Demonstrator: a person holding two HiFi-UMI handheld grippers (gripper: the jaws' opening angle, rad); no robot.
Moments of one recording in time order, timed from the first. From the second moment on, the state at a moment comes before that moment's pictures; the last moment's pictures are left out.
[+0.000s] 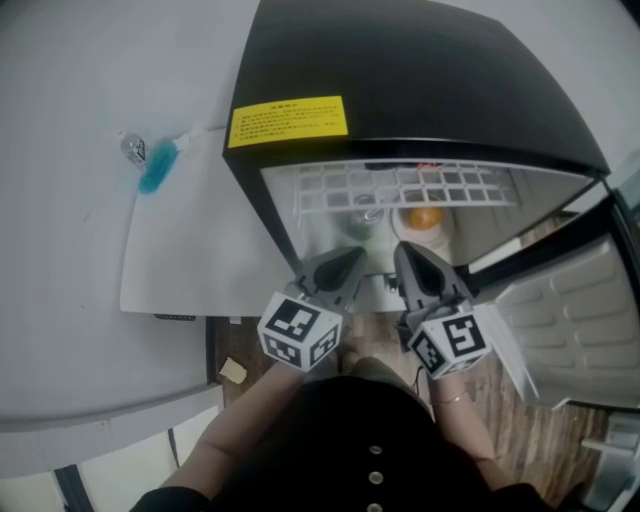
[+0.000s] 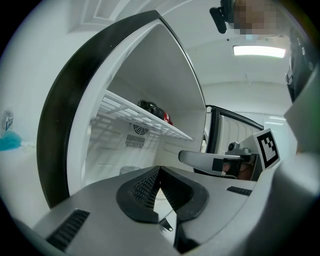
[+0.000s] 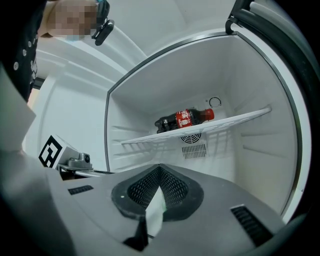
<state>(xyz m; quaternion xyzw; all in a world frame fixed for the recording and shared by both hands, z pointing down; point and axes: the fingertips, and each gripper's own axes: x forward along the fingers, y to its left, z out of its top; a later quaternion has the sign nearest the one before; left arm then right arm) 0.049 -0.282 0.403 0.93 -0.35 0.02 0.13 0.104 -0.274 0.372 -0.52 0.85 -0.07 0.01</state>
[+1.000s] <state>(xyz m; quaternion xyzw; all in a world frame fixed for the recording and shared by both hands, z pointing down) 0.047 -0.275 0.407 0.93 -0.35 0.03 0.13 0.095 -0.268 0.383 -0.51 0.86 -0.06 -0.03</state>
